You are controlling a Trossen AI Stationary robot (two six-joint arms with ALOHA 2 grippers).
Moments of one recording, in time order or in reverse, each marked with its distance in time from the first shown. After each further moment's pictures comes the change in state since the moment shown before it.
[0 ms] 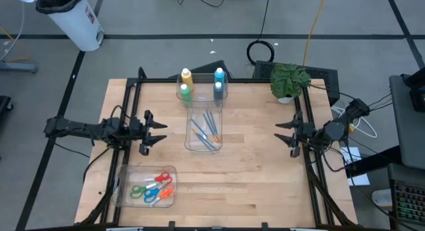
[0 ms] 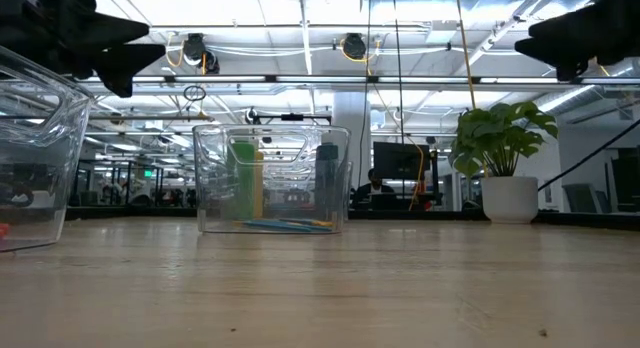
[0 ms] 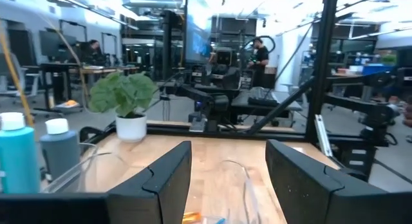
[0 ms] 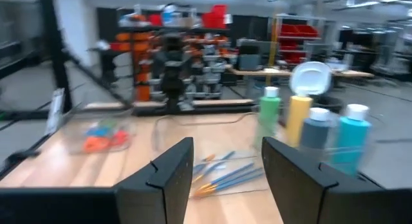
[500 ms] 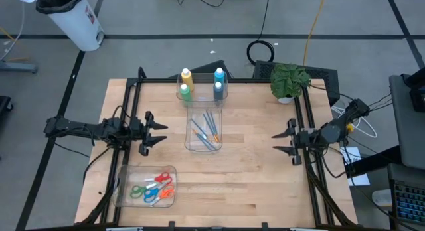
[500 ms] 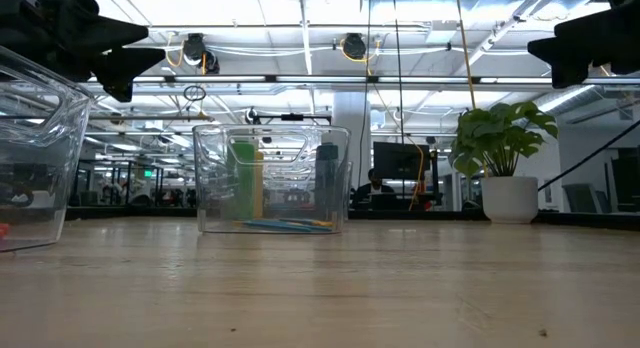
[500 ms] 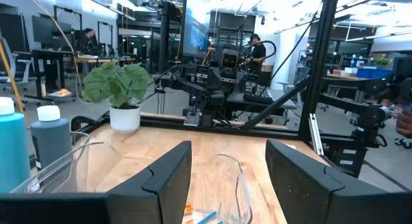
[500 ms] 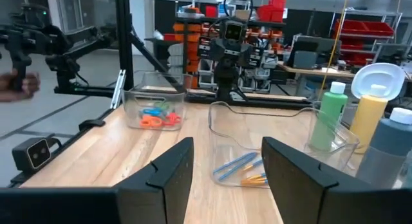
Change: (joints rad) left arm 0.000 0.002 0.000 -0.022 0.013 -0.053; right arm 0.000 0.001 -0.063 0.017 -0.229 0.001
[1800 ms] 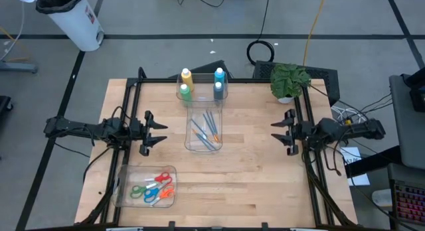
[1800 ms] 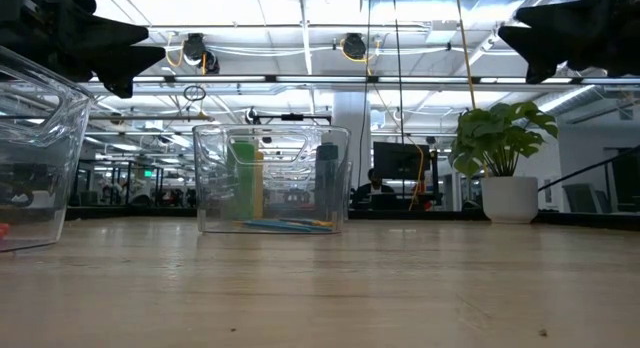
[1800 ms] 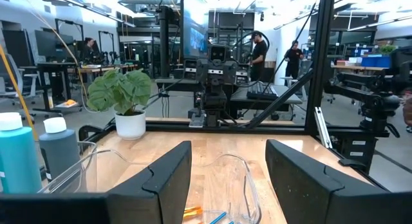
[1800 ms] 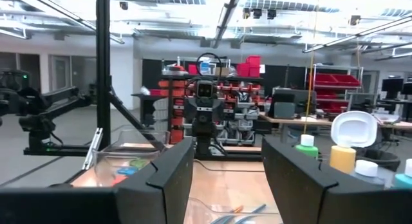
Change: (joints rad) left arm 0.000 0.000 0.000 0.002 -0.001 0.077; right arm -0.479 0.000 -0.101 0.355 -0.430 -0.038
